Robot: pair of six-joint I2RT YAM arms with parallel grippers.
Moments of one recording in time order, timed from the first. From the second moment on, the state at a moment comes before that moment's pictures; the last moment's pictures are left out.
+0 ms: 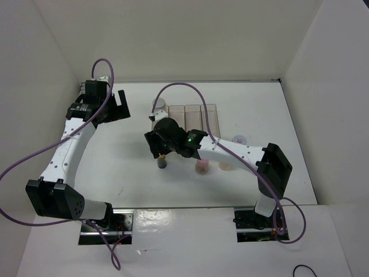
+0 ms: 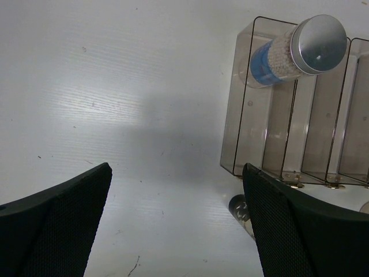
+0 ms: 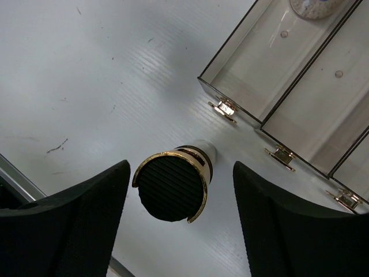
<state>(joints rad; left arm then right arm) -0.08 1.37 1.40 -0.79 -0.06 -0.31 1.03 1.73 1.41 -0.36 0.20 0.37</state>
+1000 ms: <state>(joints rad) -0.08 1.35 1.37 -0.79 -0.06 -0.29 1.06 1.70 1.52 -0.51 0.27 0.37</state>
